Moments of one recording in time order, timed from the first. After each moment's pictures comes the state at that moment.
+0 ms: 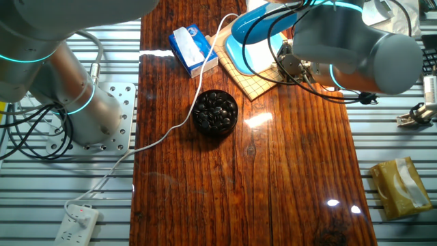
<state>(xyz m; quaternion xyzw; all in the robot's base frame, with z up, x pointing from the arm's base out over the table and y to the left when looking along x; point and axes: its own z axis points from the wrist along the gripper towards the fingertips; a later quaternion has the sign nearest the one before) 0.524 0.153 0.050 0.11 -0.94 -0.30 0.13</state>
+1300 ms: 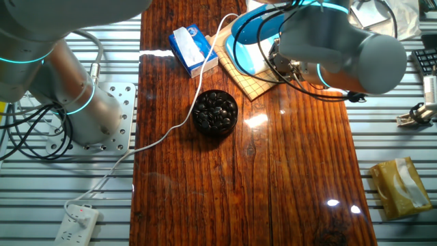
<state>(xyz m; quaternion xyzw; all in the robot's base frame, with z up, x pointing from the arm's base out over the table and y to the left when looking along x) 0.504 0.163 0.050 0.11 -0.94 -0.31 0.12</state>
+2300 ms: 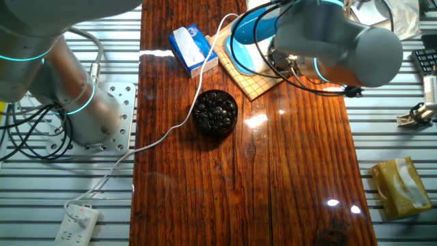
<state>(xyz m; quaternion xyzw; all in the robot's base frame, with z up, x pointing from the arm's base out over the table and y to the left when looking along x) 0.501 0.177 0.048 0.10 -0.94 -0.31 0.12</state>
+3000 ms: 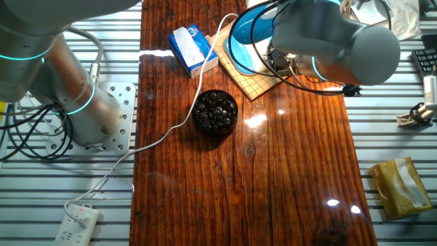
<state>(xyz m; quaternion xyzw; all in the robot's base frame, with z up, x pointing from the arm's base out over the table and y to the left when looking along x) 0.500 0.178 0.047 0.10 -0.94 -0.31 0.12</state>
